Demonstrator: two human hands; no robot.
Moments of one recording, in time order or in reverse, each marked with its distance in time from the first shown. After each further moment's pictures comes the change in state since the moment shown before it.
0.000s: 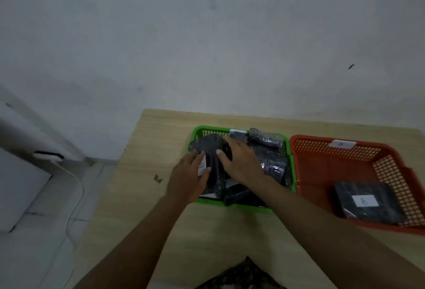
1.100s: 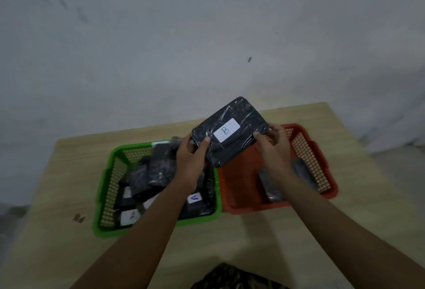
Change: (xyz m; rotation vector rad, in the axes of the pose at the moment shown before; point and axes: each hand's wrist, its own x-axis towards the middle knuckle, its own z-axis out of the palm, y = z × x) left_hand 0.085 0.225 0.059 -1.220 -0.086 -0.404; right_hand -0.078 0.175 -0.158 1.089 0.755 0.371
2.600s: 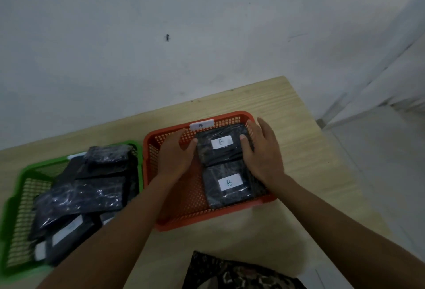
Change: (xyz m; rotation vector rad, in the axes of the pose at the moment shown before) left_hand 0.060 -0.075 0.161 0.969 -0.006 0.251; right_hand 0.110 0.057 -0.176 -1.006 -0.087 -0.299
